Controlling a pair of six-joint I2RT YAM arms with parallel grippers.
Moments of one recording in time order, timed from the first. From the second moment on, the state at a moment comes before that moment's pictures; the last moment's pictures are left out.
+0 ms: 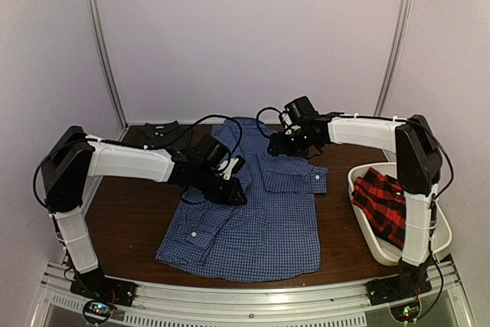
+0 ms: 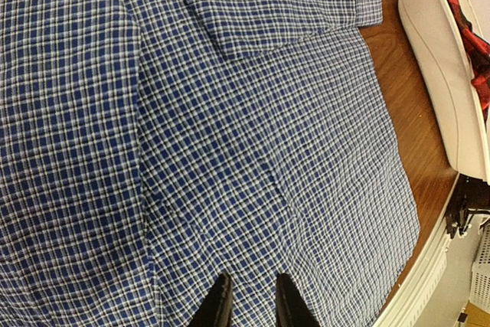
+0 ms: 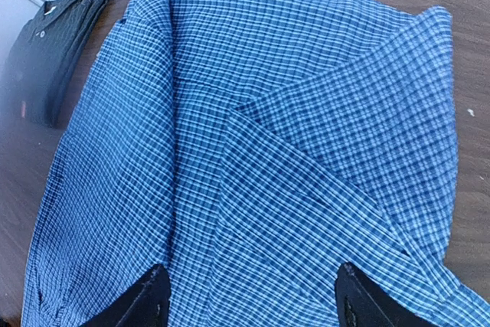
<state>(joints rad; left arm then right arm) -0.84 1.85 1.19 -0.26 0.31 -0.50 0.58 2.06 1.63 -0.40 -0.03 0.43</state>
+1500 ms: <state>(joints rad) -0.81 1.83 1.23 -0.26 0.35 -0.52 0.45 1.75 1.04 -0.19 0.06 0.55</state>
